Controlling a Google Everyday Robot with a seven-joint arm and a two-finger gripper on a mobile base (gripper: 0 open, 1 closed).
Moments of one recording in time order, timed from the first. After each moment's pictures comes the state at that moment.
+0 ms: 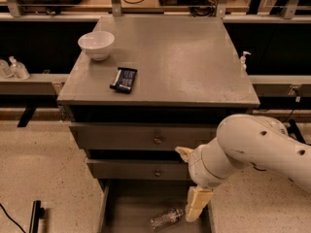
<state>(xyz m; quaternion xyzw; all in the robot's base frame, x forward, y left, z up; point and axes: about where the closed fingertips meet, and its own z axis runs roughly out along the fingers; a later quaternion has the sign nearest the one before) 0.406 -0.086 0.678 -0.73 0.65 0.09 0.19</state>
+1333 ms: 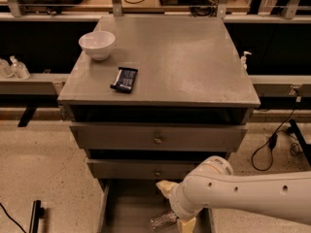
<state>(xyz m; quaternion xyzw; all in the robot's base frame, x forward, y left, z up) 0.385 -0.057 0.515 -0.84 0.52 0.04 0.14</state>
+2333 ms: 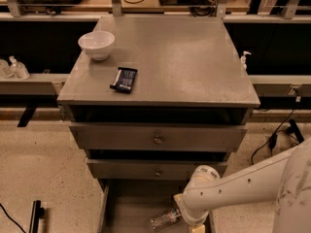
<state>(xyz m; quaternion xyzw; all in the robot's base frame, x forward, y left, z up) 0.387 -0.124 0.394 -0.82 0.57 0.03 0.02</state>
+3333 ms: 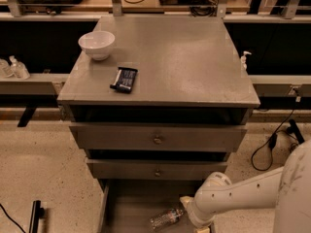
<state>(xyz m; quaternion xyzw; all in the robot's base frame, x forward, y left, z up) 0.392 -0.143 0.354 -0.80 0.60 0.06 0.05</state>
